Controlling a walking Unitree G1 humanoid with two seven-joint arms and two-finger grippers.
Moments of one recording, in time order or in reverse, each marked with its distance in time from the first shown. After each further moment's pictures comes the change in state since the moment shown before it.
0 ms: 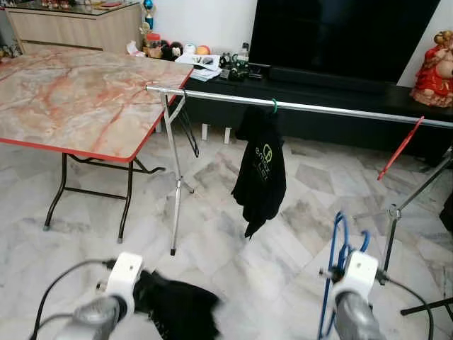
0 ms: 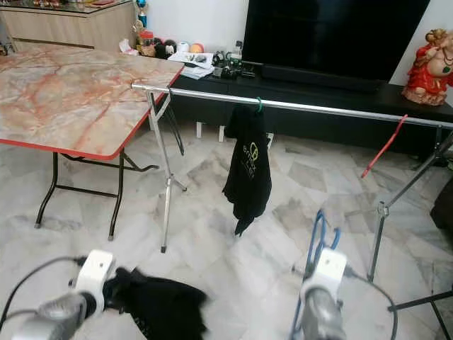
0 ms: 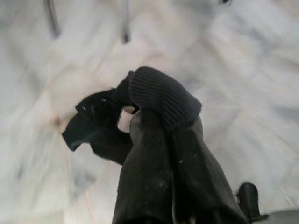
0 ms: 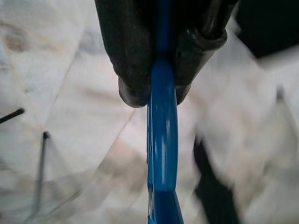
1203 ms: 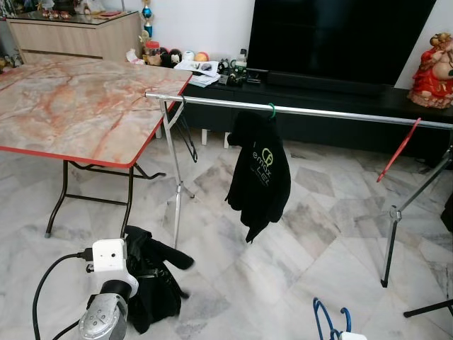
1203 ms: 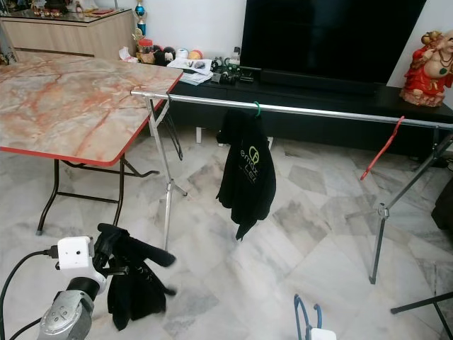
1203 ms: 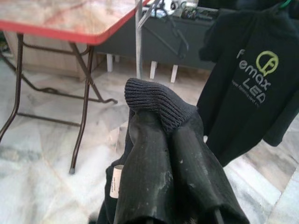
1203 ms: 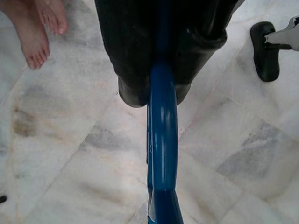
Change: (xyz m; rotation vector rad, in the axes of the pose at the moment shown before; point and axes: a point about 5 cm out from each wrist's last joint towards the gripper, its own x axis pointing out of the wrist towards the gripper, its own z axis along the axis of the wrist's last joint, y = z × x) left arm -0.037 -0.018 0.075 -0.140 -0.707 0.061; right arm -0.039 -0.034 -0.097 -0.087 0.327 -0.006
